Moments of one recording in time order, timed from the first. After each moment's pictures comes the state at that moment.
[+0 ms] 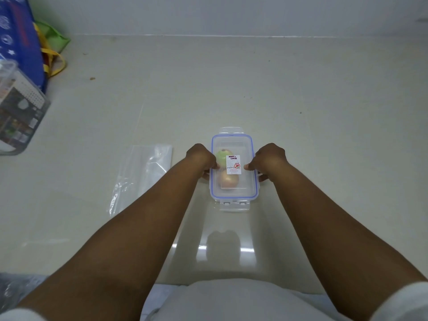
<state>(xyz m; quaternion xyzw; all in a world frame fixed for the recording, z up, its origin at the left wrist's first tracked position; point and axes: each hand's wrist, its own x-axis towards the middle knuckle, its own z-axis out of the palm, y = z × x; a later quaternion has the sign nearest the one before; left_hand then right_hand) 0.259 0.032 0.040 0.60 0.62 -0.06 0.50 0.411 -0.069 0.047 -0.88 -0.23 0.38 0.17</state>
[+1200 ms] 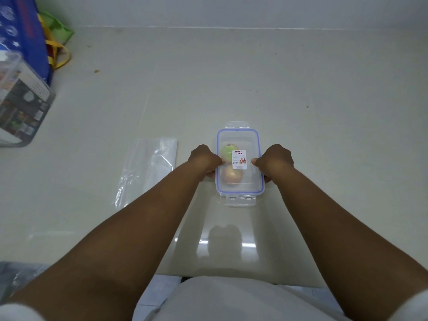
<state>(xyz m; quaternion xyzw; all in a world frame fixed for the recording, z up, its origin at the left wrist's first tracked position) 0.242 0.019 0.026 0.61 0.60 0.00 0.52 0.398 -0.083 0.038 -0.90 -0.25 0.33 0.13</state>
